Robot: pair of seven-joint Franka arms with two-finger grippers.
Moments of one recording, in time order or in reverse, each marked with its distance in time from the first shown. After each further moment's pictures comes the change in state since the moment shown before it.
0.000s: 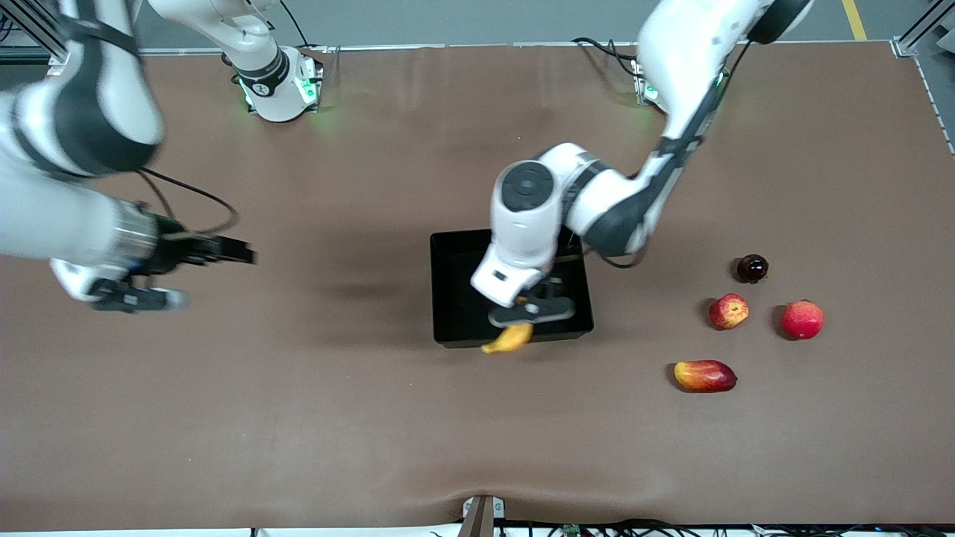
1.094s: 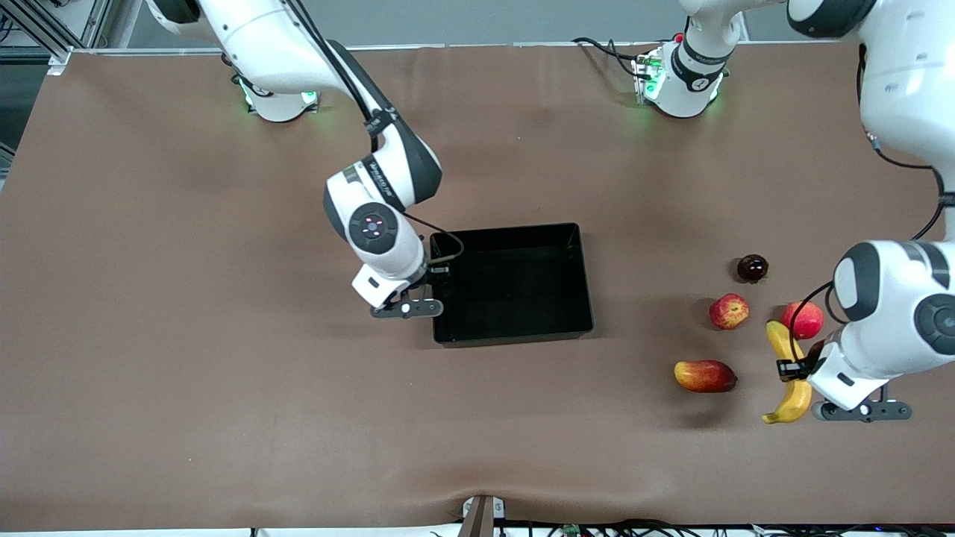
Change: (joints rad) left arm 0.656 0.092 0.004 -0.050 -0.027 0.112 0.776; right arm 0.428 0.350 -0.001 -0.003 -0.105 0.462 0.290
